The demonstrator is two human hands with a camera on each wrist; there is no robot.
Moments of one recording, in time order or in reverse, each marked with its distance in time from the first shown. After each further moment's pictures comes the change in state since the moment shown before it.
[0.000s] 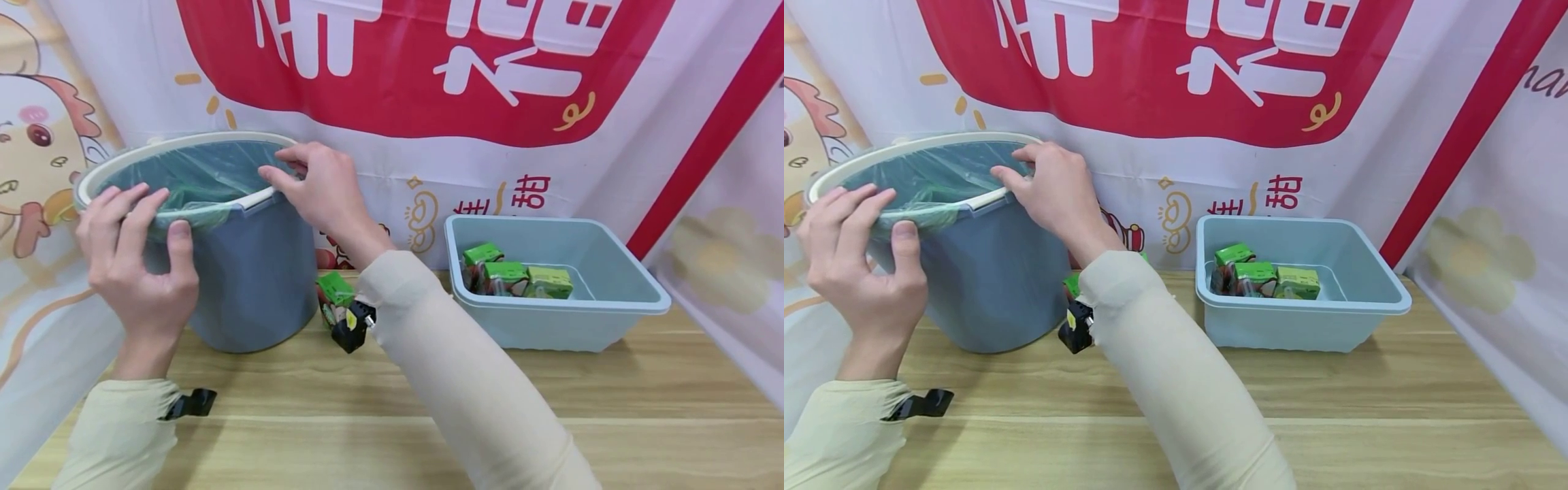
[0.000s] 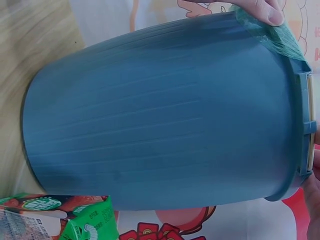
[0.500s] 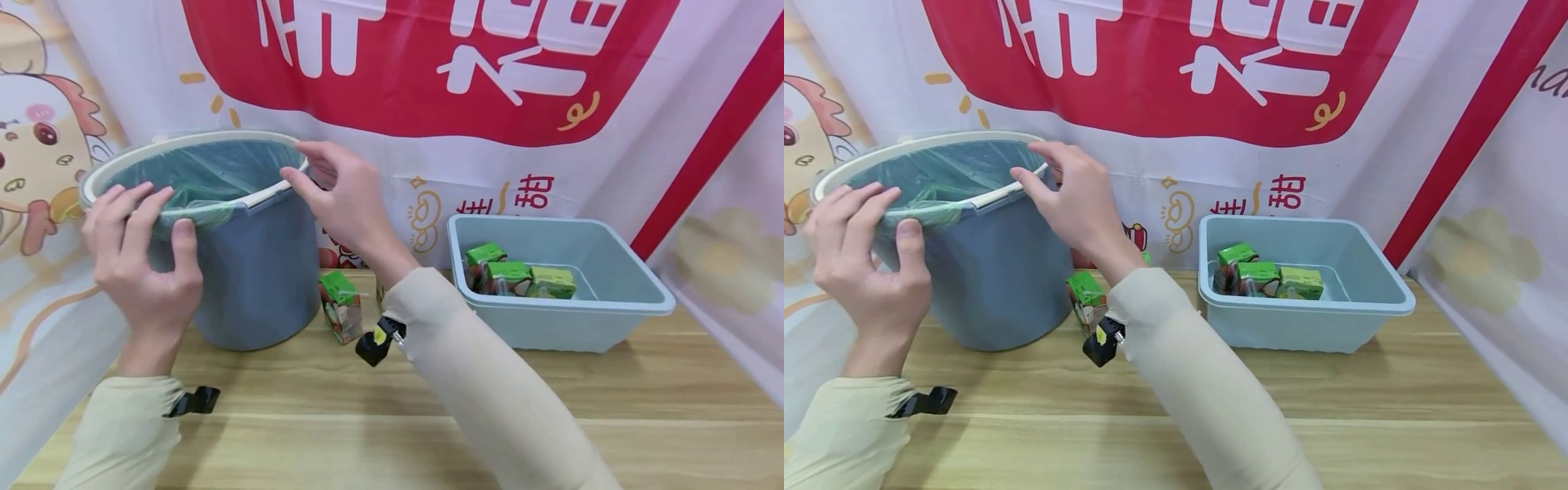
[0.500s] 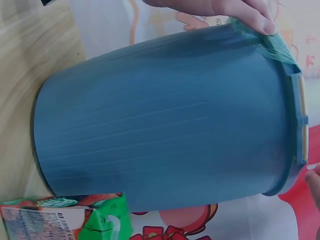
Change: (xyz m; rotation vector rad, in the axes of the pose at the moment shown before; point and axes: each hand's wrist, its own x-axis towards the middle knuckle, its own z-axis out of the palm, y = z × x) left_hand 0.001 0.004 0.001 -0.021 0.015 -0.002; right_hand -0.024 0.017 -0.004 0.275 0.162 -0.134
